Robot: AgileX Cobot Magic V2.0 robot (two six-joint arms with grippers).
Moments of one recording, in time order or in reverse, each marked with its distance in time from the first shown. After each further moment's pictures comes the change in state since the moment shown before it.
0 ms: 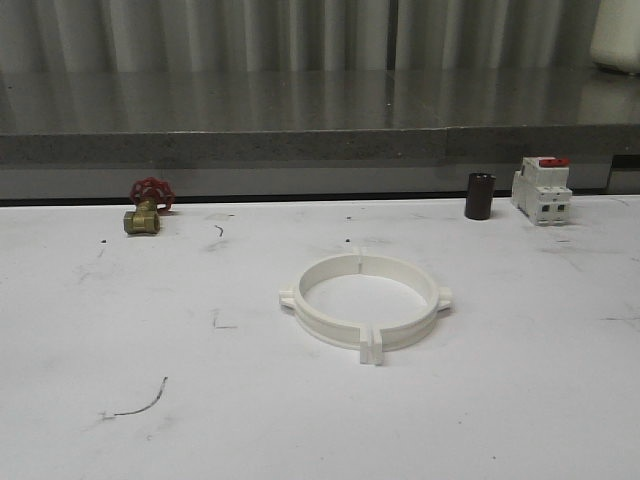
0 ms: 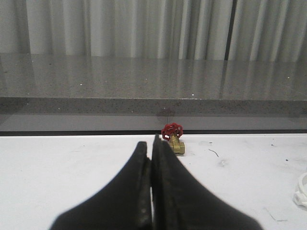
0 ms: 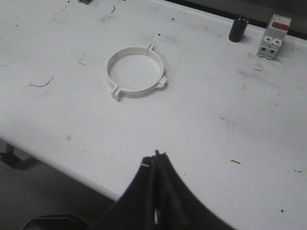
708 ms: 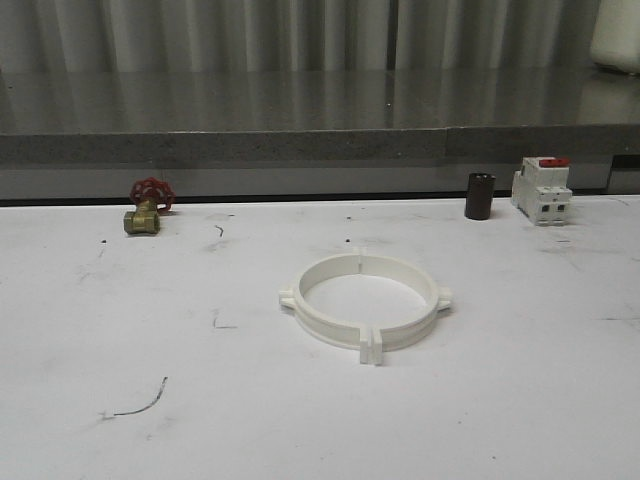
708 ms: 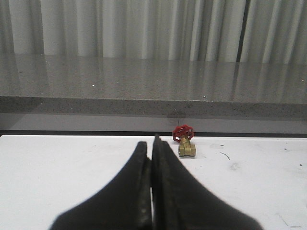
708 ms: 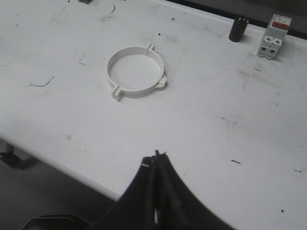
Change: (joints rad) left arm 0.042 0.000 0.000 0.000 -0.003 -0.001; right arm 0.000 0.000 0.000 0.002 0.001 0.000
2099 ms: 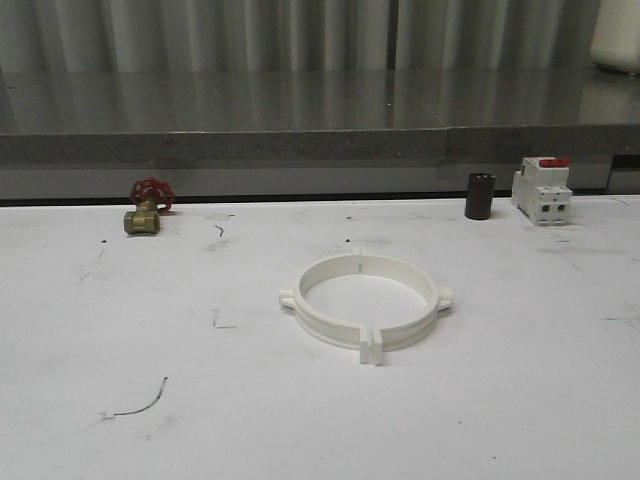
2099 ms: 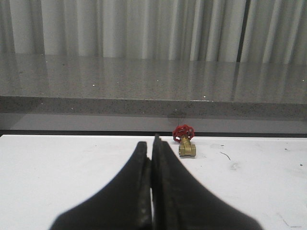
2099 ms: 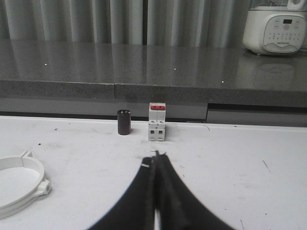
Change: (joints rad) left arm 0.000 0.000 0.000 0.000 0.000 -0.002; right arm -0.401 -0.414 0.824 -0.034 -1.019 -0.005
